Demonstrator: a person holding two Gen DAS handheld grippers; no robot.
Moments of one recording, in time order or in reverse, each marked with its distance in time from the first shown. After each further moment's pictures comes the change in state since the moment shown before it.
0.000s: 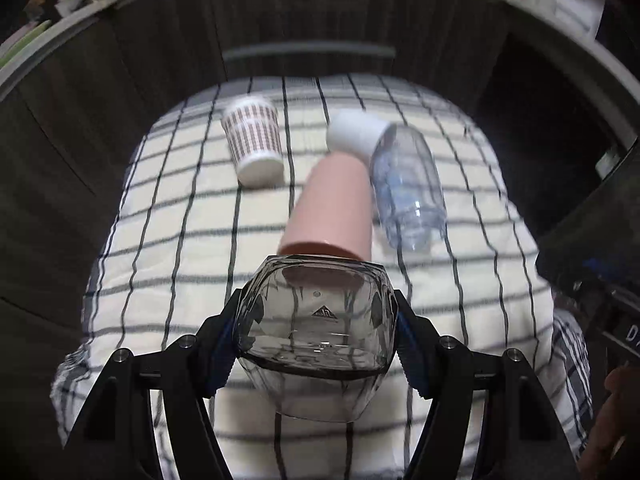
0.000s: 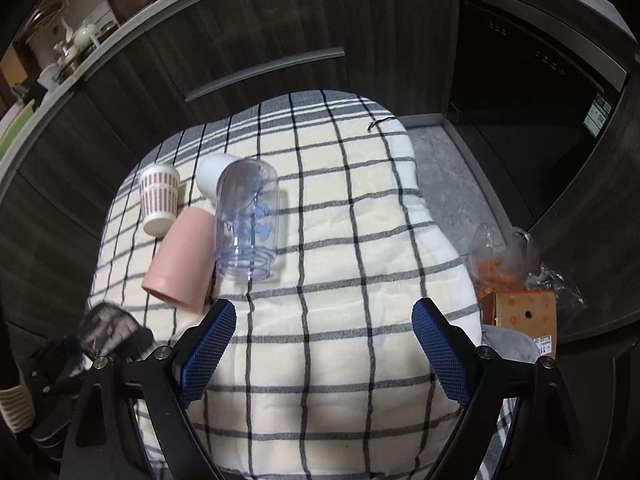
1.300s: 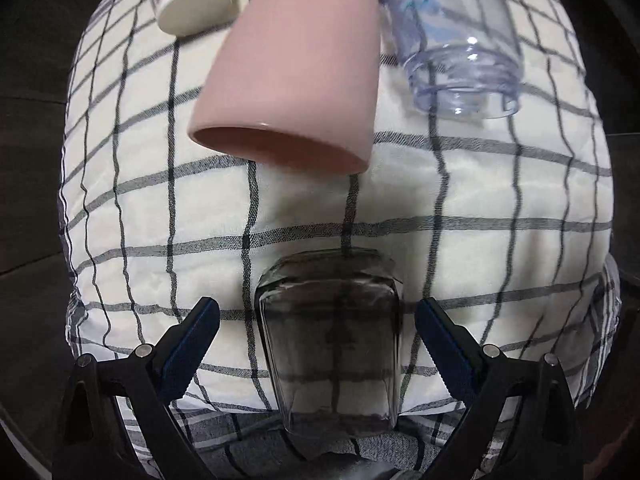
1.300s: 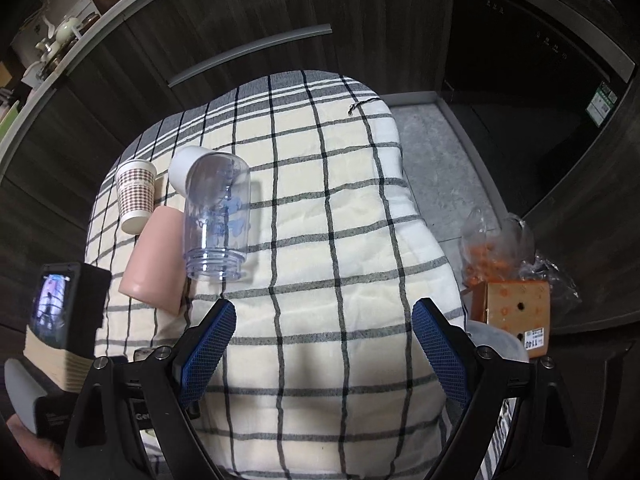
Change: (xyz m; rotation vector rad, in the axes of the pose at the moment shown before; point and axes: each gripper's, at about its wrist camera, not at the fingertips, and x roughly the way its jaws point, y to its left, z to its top) left arm 0.101 -0.043 0.006 0.034 0.722 0.151; right arm 0.019 -0.026 0.024 0.025 0.100 -0.010
